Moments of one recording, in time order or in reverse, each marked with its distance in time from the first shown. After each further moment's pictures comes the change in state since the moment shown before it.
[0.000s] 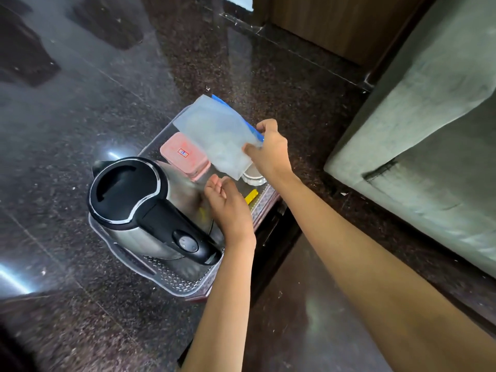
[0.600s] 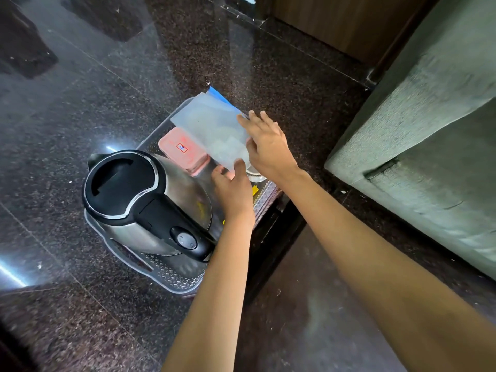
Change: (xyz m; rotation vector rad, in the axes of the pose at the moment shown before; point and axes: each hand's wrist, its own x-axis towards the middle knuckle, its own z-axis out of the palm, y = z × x) left_hand 0.025 0.000 0.019 0.026 -0.079 -0.131; right_hand 0.006 0.012 -0.001 -0.526 -0.154 -0.396
